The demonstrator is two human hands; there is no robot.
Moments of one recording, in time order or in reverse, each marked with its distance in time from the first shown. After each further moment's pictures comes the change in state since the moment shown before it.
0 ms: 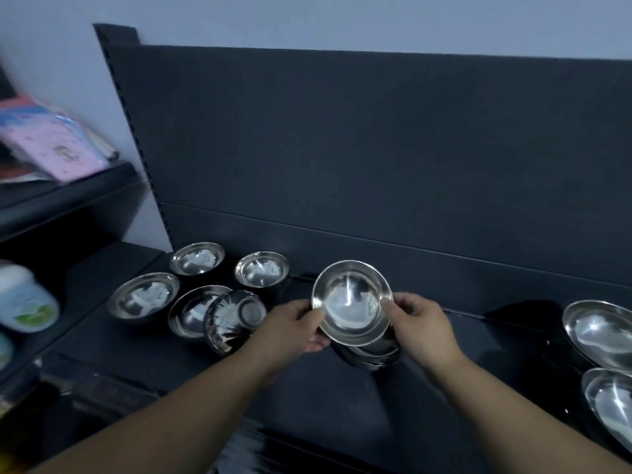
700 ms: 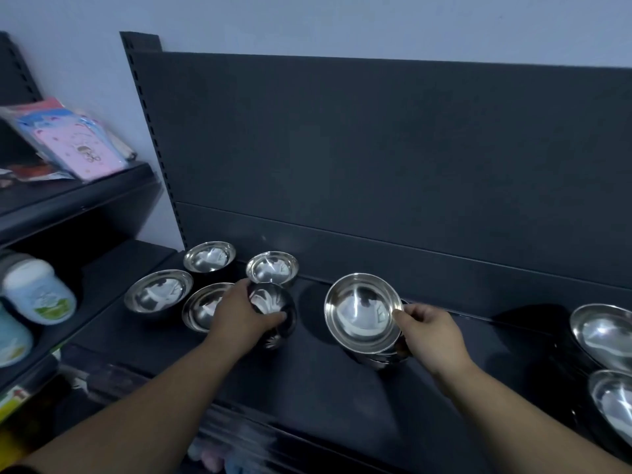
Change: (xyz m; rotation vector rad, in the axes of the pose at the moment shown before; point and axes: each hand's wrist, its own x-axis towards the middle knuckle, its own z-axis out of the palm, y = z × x) left_hand 0.014 -0.026 -0.070 0.519 0.483 0.067; right_hand -0.007 0.008 0.000 0.020 0.005 0.079
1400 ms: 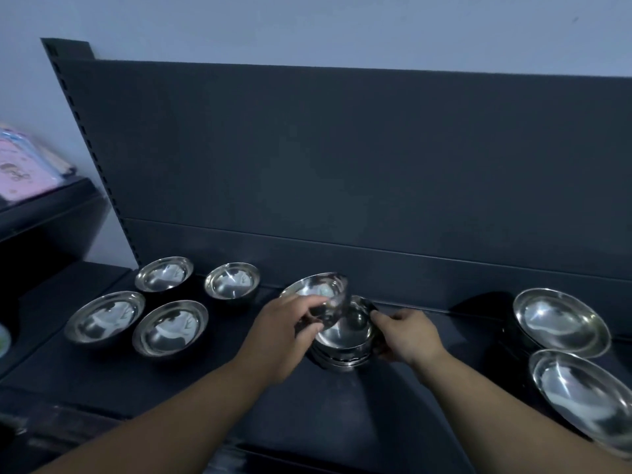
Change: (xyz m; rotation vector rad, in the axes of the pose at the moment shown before) left_hand -0.042 0.071 0.048 0.002 -0.144 0.727; right_hand 0.023 0.012 -0.025 -0.086 0.041 0.150
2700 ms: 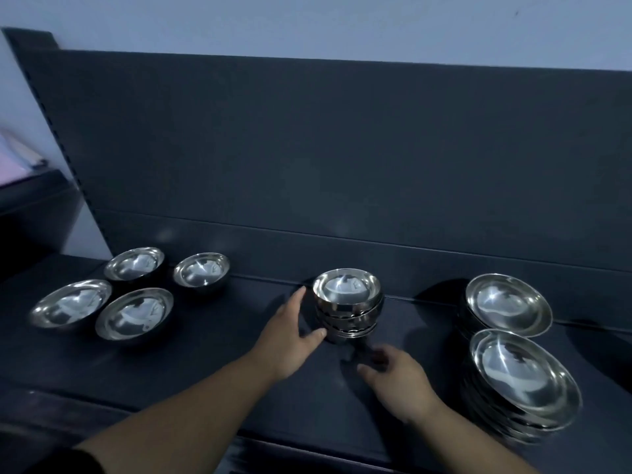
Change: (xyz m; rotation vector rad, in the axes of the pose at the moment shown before) left_hand 0.001 0.020 0.081 -0.211 -0.230 -0.373; right_hand -0.035 0.083 -0.044 -0.329 -0.095 -0.146
